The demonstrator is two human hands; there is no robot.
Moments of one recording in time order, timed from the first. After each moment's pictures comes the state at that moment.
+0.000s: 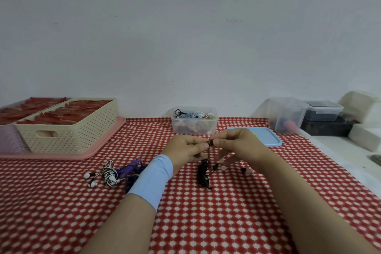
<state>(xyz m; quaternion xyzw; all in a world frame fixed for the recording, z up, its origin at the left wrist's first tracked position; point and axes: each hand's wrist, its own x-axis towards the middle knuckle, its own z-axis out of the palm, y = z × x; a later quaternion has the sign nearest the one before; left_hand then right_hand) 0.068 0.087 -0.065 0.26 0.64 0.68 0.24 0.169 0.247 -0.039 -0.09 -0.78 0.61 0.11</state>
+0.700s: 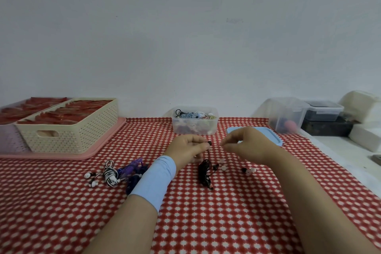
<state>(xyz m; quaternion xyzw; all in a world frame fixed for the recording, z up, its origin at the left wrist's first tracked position) 0.066 0.090 -0.067 0.25 0.71 0.63 0.19 0.172 0.267 -0.034 -0.11 -0.92 0.36 0.12</state>
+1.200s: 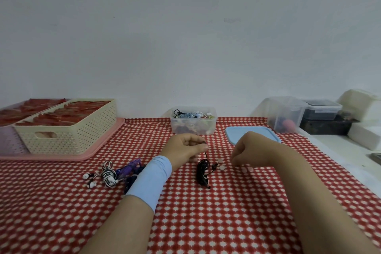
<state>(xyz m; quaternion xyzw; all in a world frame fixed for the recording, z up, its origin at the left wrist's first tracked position) 0.066 0.085 -0.063 0.30 0.74 0.59 0.15 0.177 0.280 -0.029 -0.15 -0.96 0.23 -0.01</state>
